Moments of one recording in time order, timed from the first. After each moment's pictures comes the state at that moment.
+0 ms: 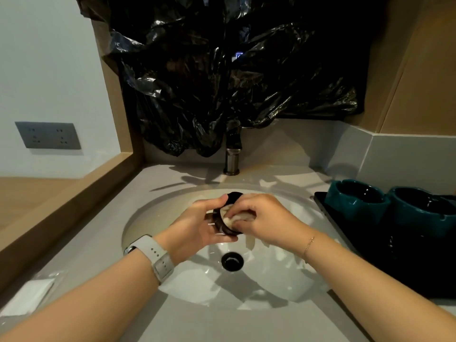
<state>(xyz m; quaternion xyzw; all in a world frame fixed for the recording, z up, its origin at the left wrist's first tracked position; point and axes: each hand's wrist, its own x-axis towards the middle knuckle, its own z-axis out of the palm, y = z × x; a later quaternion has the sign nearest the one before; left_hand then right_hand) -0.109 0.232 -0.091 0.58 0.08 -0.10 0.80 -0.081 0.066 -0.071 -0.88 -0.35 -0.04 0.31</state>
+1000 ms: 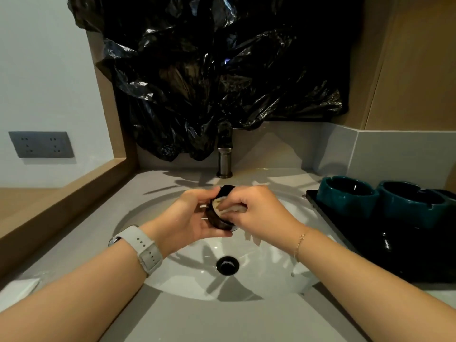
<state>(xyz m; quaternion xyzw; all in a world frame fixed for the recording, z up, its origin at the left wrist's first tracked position) -0.113 0.228 -0.078 0.60 0.06 -0.09 0.80 -0.097 0.068 -0.068 -0.87 -0.33 -0.10 0.35</state>
